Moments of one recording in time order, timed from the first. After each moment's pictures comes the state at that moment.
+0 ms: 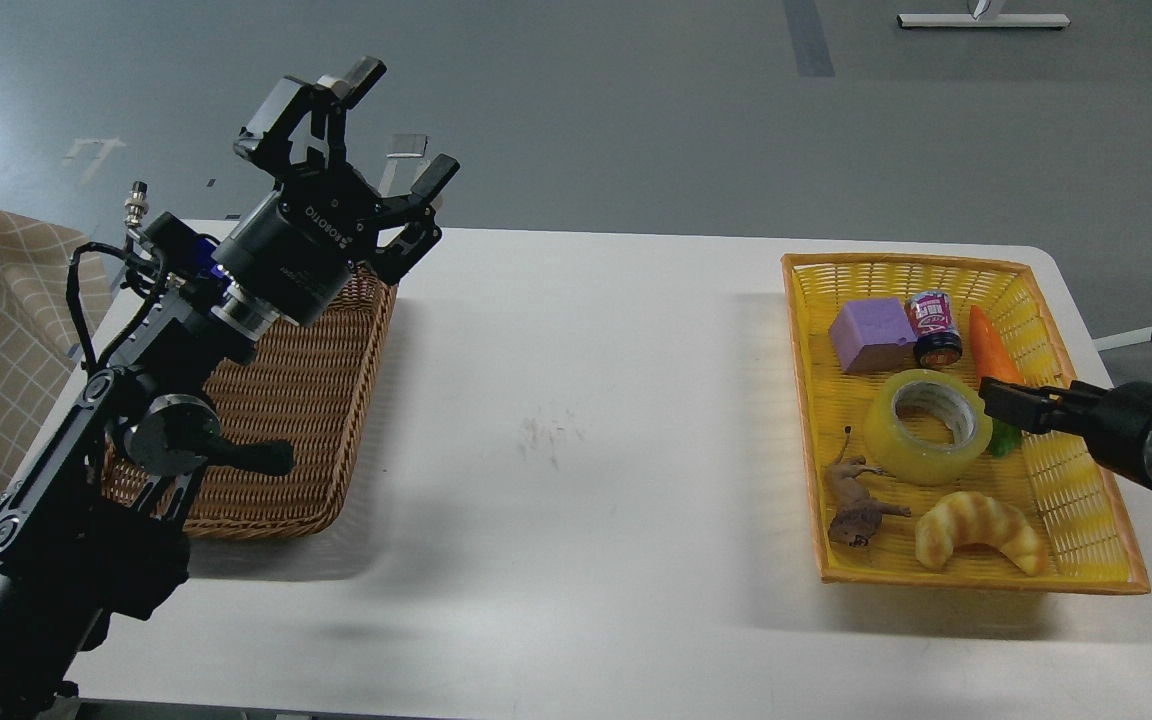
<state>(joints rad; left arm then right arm) -0.30 0.23 -1.39 -1.46 0.71 -0.49 -0.11 0.26 -0.72 1.11 1.35 -1.94 0.49 -0.04</state>
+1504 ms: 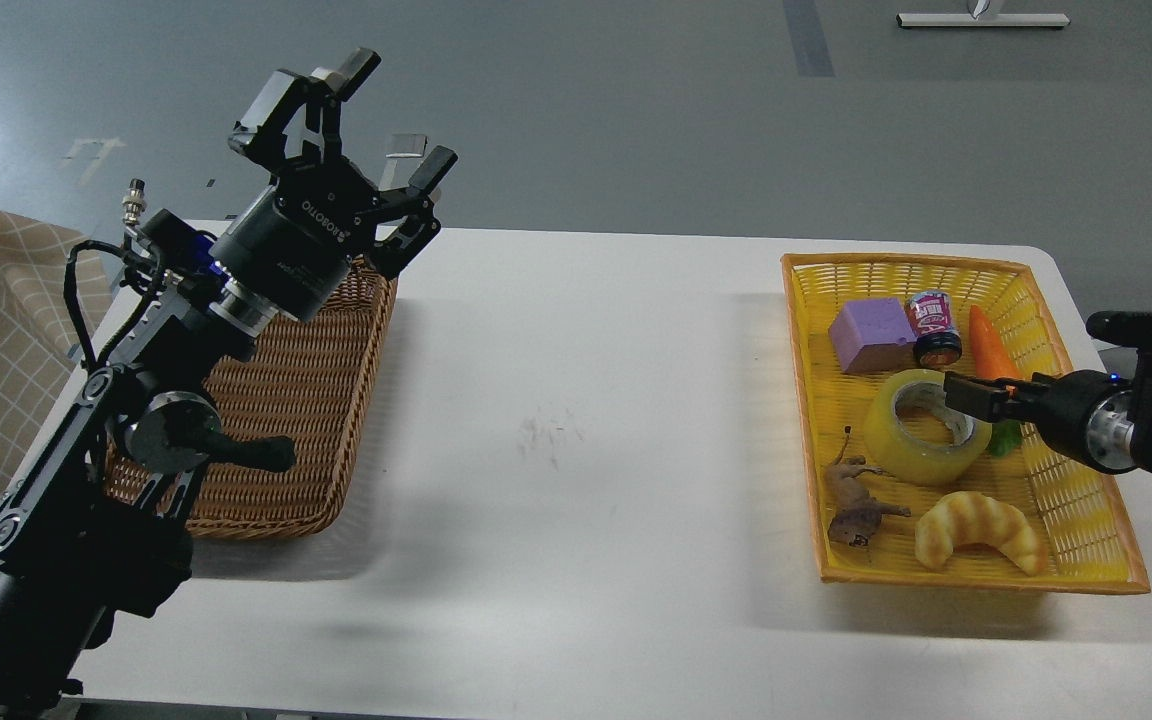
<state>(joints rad) -0.30 0.22 -1.40 -1.46 0.71 -0.49 -0.11 0.41 -0.60 1.00 1.20 -2.01 0.48 -0.04</state>
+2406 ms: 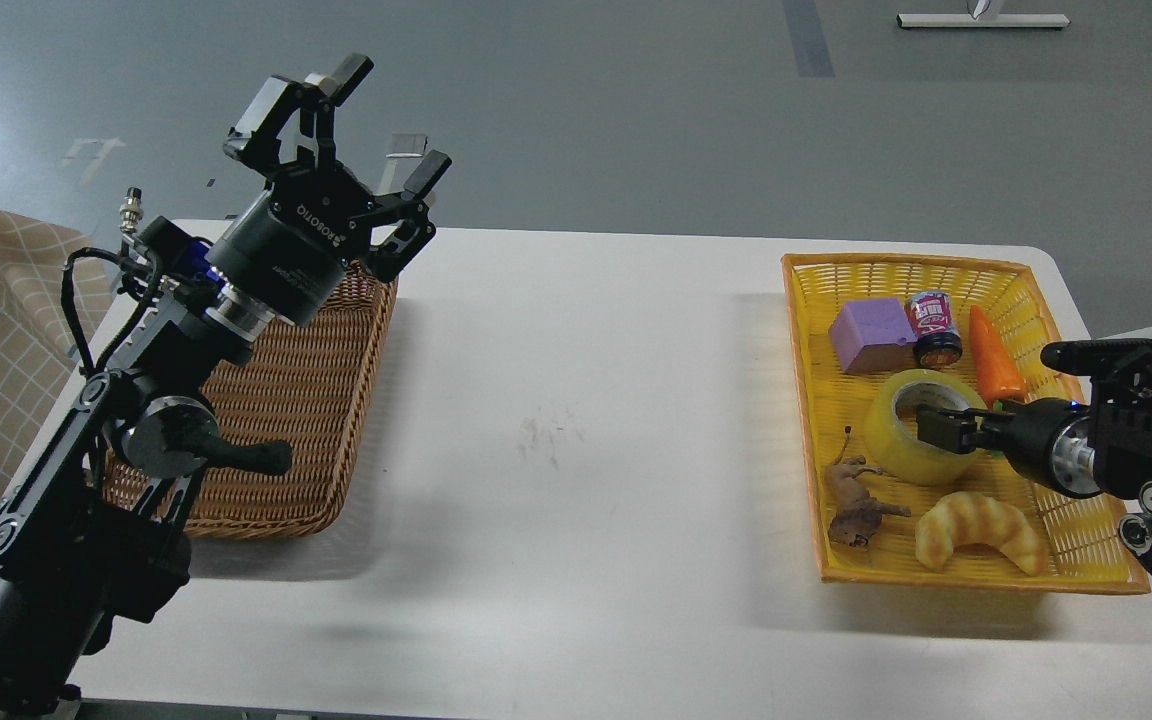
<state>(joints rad) -0.29 0.22 -1.41 -1.46 0.70 -0.49 -0.11 0.40 -0.57 0.96 1.19 -2.07 0.49 -0.04</state>
